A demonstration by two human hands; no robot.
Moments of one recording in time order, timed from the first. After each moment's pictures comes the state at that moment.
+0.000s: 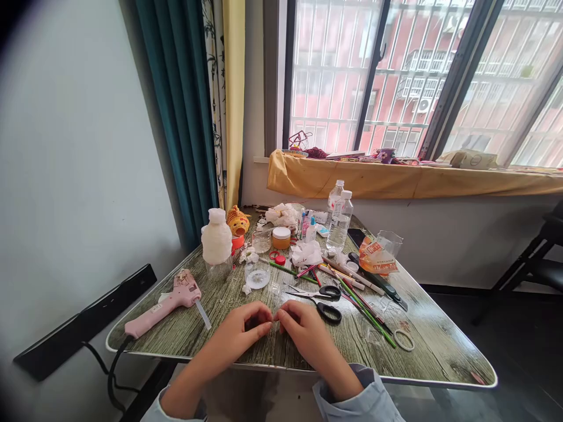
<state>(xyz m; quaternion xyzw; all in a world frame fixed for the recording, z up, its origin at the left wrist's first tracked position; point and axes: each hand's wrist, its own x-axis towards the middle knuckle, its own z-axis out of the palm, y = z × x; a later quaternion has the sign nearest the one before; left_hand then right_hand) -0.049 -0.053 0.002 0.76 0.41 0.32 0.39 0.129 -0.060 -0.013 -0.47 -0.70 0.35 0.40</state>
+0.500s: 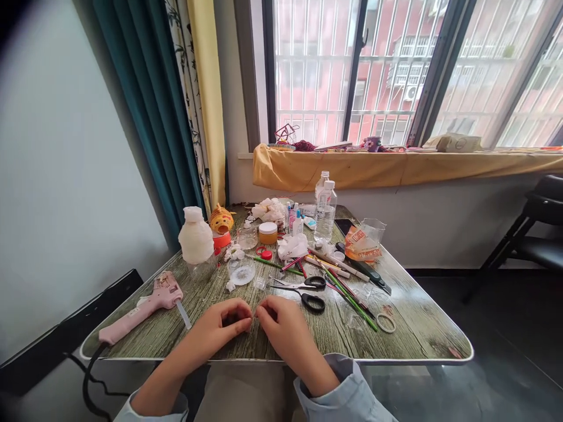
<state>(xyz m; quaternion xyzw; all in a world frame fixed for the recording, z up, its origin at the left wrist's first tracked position) -0.049 -0.050 0.008 0.75 0.43 0.29 0.41 0.121 -0.066 -0.010 -0.50 -0.71 0.30 0.41</state>
